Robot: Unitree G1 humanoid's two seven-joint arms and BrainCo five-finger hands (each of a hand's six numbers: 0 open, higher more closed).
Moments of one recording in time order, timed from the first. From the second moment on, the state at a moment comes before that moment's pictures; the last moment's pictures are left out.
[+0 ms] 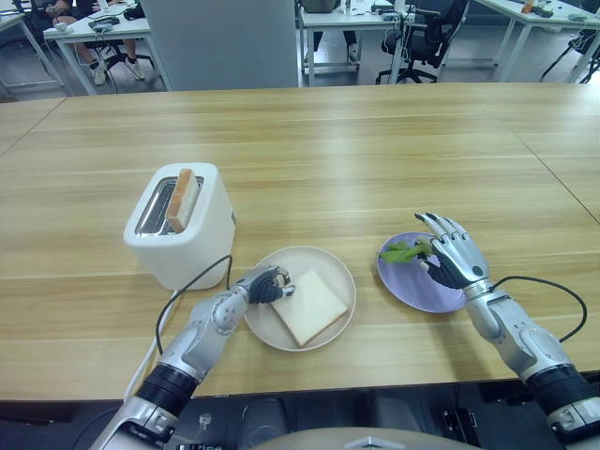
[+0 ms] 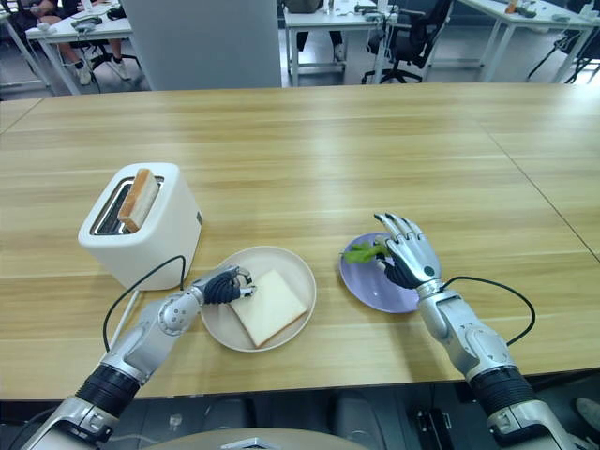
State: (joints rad) left arm -0.17 0.49 -0.39 0.16 0.60 0.05 -0.26; right arm -0.14 -0.66 0.27 0.26 -0.87 -0.28 -0.43
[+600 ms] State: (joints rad) left arm -0.20 0.51 -0.30 -0.08 0.87 0.03 0.13; right arm -0.13 -0.65 0.24 0.06 -0.87 -0.35 -0.43
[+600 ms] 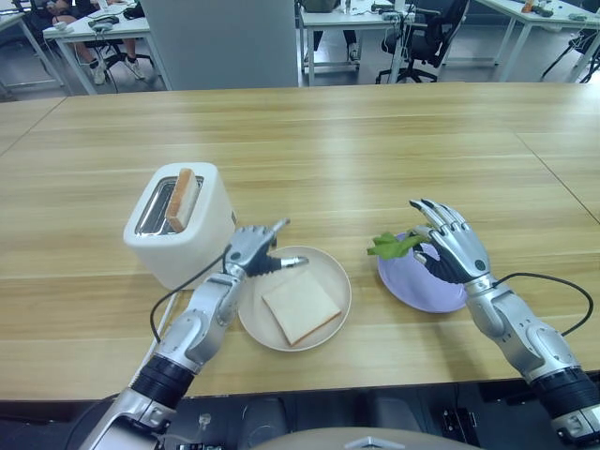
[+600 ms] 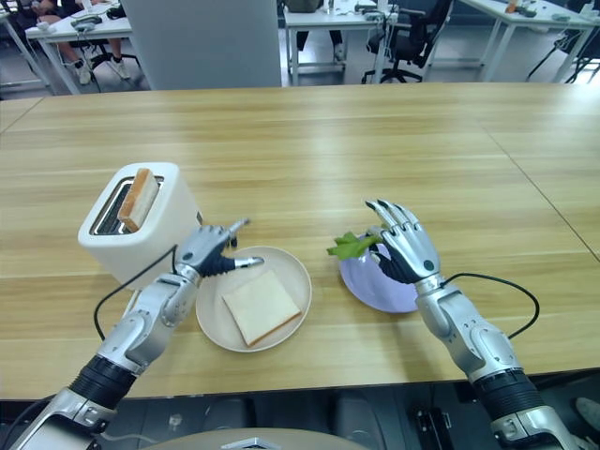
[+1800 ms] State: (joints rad) left arm -0.19 0.63 -0.01 0.09 1.00 0.28 0.09; right arm -0.54 -0.16 0.59 0.69 -0.85 -0.60 -0.39
